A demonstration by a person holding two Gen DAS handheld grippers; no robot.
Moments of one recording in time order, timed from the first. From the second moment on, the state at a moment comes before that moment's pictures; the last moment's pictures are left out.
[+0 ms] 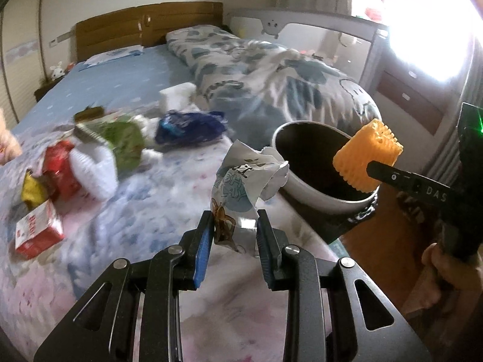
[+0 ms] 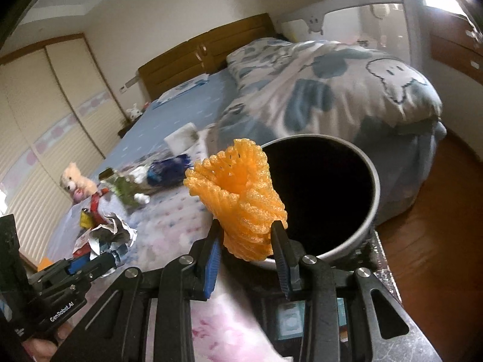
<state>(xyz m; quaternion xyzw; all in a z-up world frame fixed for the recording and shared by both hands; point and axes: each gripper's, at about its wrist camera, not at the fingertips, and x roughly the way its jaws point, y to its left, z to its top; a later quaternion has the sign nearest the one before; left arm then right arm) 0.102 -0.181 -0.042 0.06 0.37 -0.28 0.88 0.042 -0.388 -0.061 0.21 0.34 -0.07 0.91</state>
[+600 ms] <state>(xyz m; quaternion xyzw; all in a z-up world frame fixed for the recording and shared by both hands) 0.121 -0.283 -0.036 0.10 0.37 -0.33 0.86 0.046 -0.448 -0.066 0.23 0.35 -0.09 0.90</state>
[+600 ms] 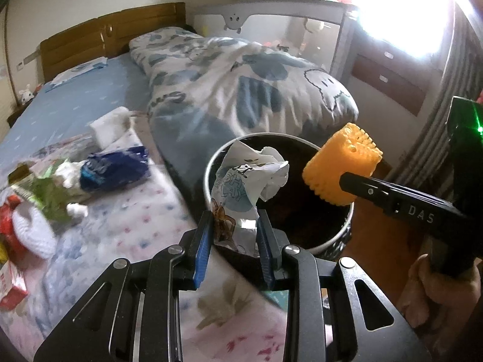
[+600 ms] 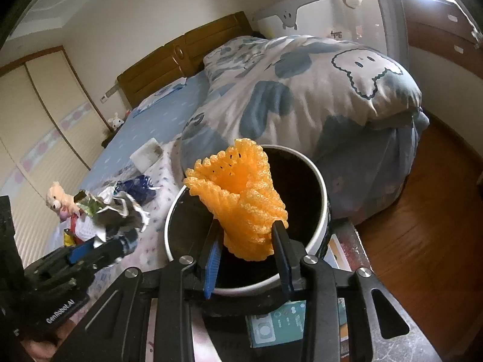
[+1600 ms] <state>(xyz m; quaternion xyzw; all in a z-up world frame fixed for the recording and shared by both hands) 0.118 -0.250 -0.052 0.10 0.38 -0.30 0.87 0.049 -0.453 -0.063 0.25 0.34 -0.09 0.90</state>
